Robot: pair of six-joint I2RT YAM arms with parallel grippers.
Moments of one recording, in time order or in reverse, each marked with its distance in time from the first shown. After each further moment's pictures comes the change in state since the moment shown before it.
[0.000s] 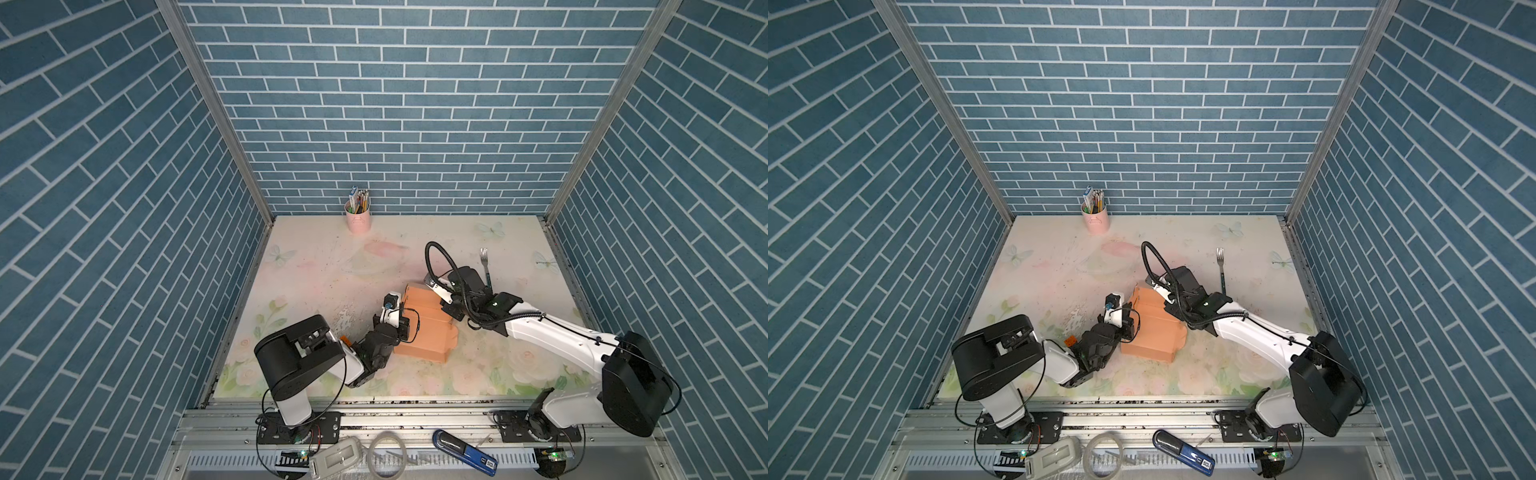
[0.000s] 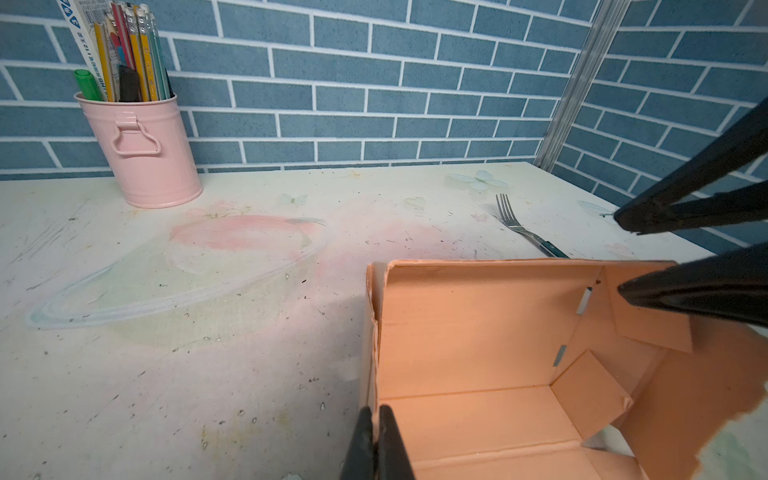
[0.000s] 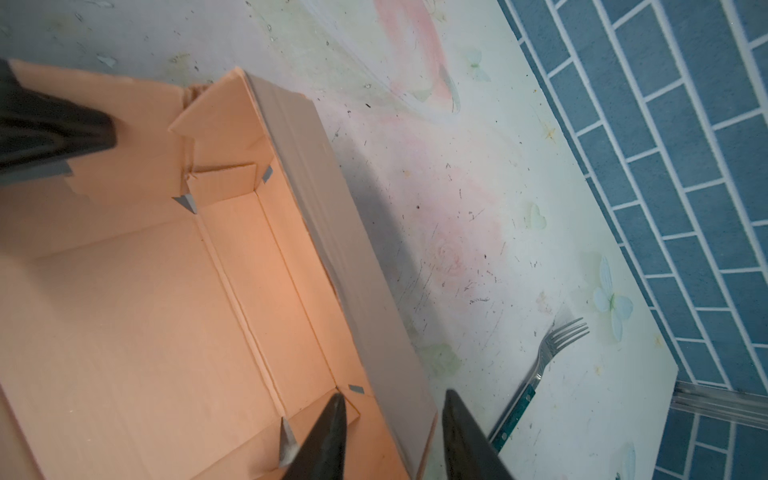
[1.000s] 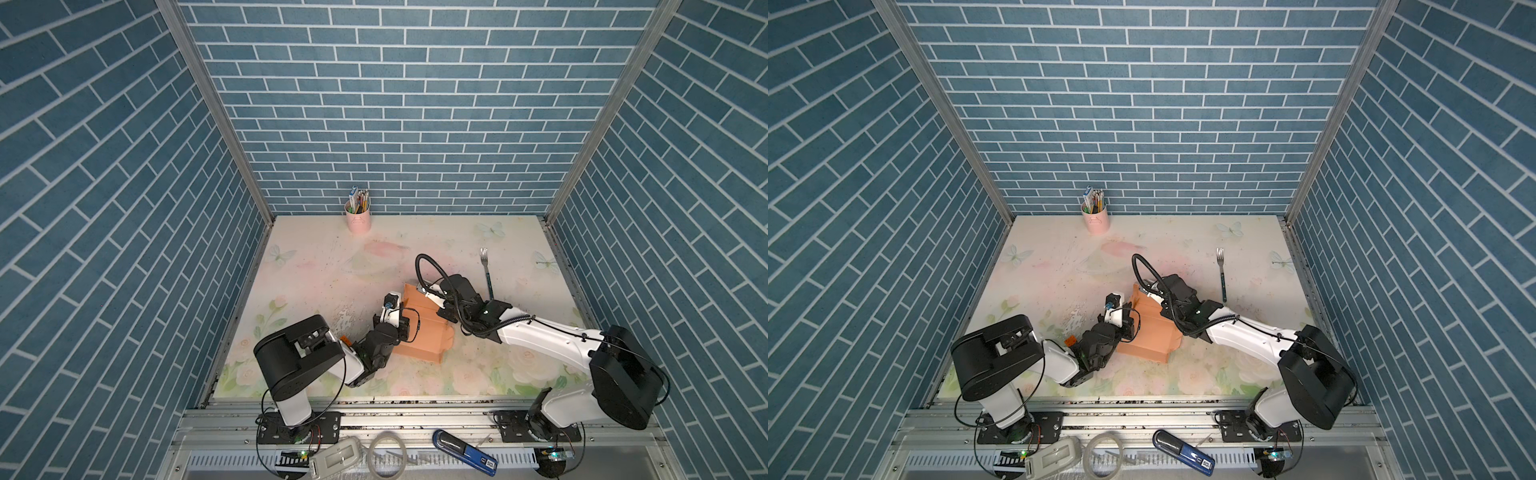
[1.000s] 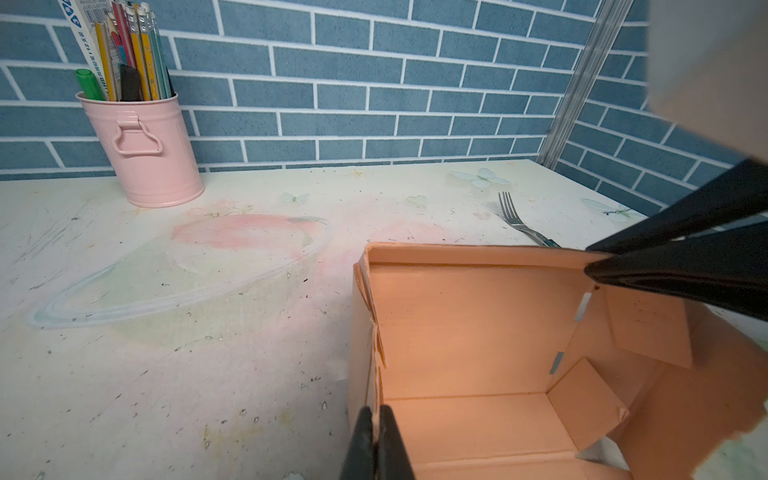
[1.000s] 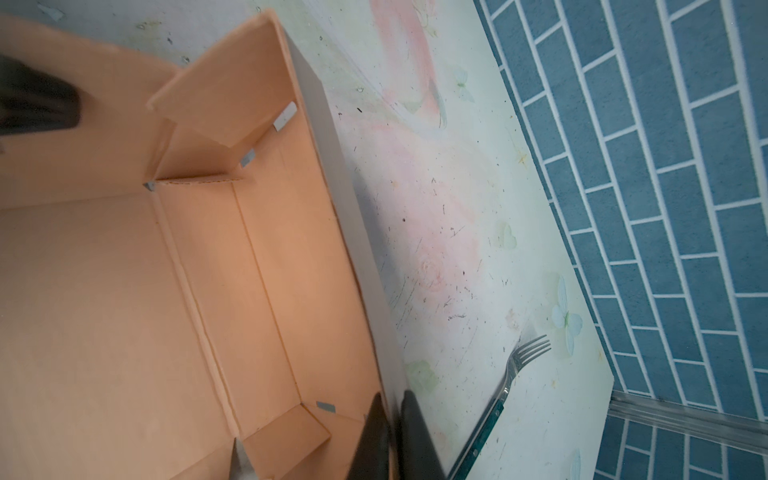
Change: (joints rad) left arm 0.000 -0.003 0.004 -0.014 0.002 0.000; right arm 0.069 0.037 -0.064 0.161 0.127 -0.075
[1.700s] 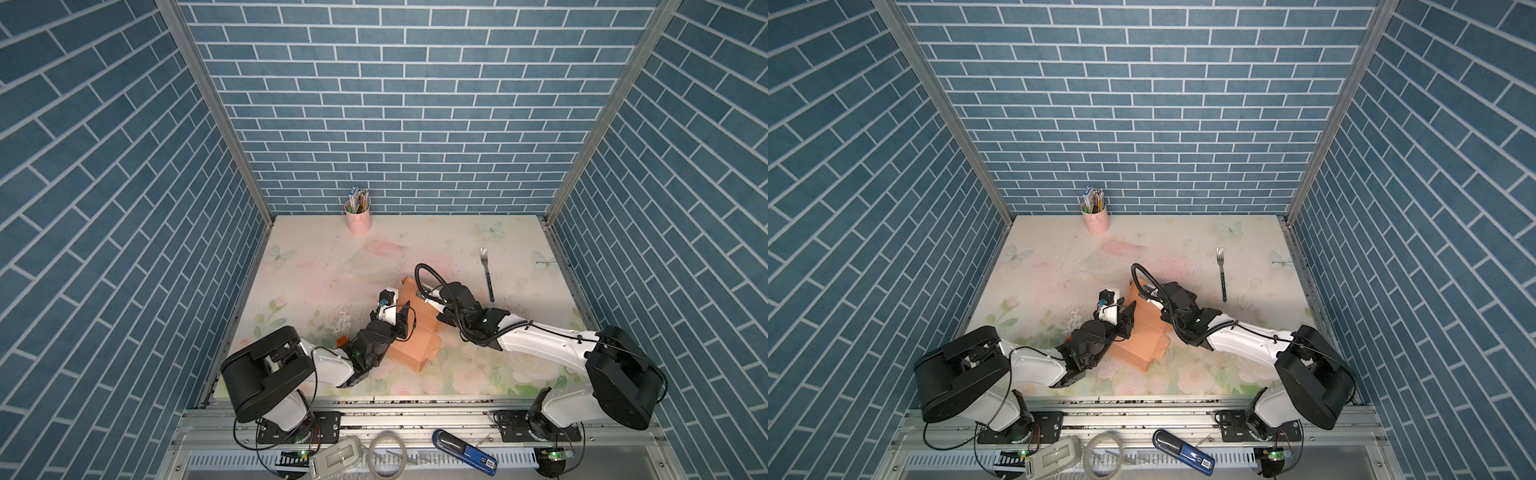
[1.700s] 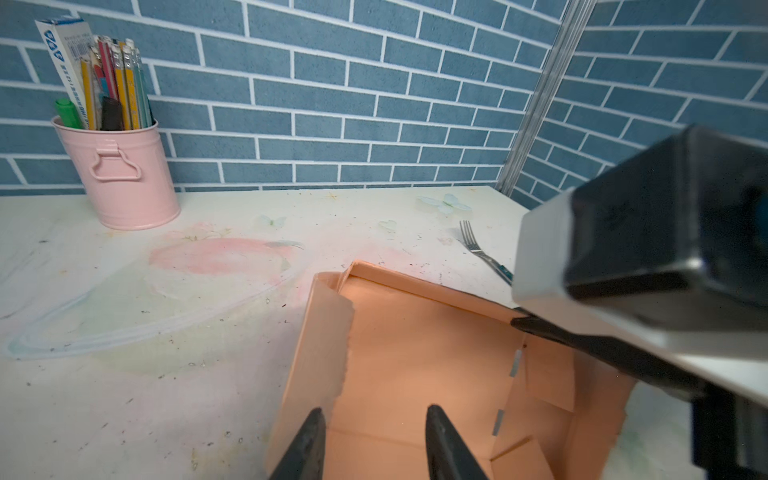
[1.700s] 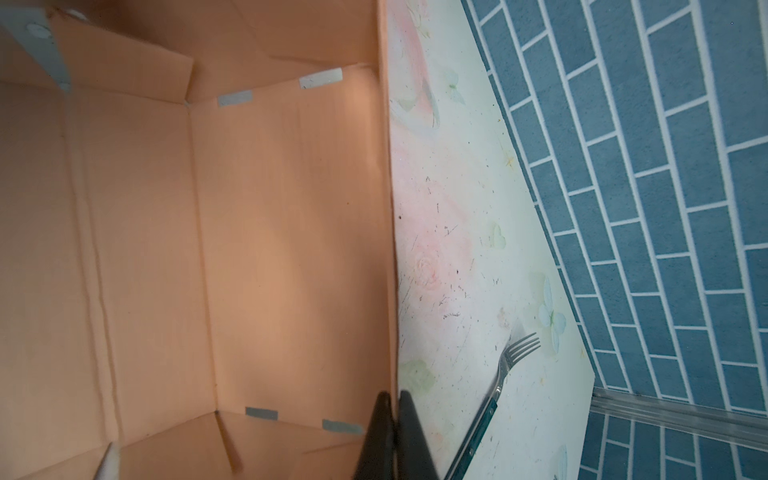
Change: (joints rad) left arm 0.014 -0.237 -0.033 -0.143 0.099 -0.021; right arm 0.025 -0.003 -0.077 0.111 0.057 -0.035
